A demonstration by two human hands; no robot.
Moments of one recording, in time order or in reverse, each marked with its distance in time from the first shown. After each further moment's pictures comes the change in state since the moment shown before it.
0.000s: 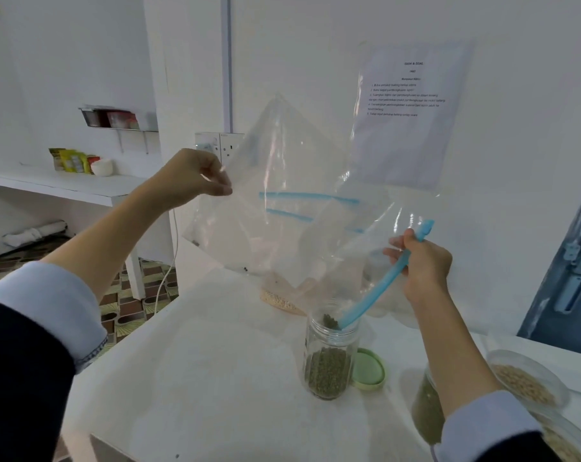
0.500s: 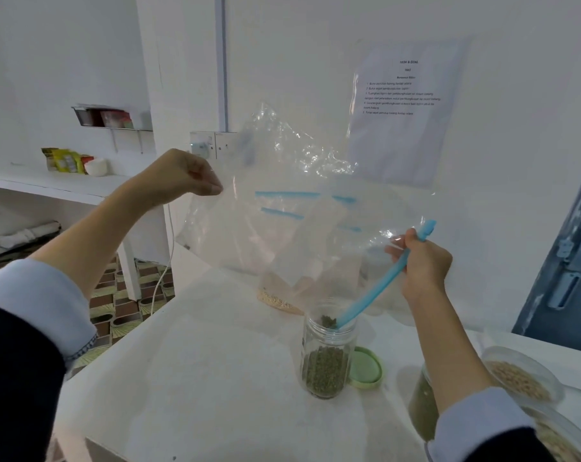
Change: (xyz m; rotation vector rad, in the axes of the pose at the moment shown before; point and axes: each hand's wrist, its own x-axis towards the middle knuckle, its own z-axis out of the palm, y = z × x) left_hand 0.002 -0.009 -0.008 -0.038 -0.053 -0.061; right_hand 0.005 0.004 -0.001 -0.029 0.010 -0.013
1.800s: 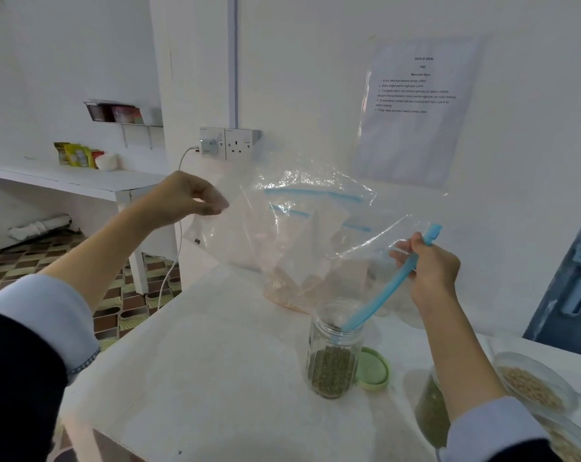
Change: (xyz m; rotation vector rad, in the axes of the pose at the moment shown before) left_hand -0.013 -0.037 0.012 -0.010 -0.050 -0.026; right_hand -0.001 0.004 -0.002 0.009 0.018 0.000
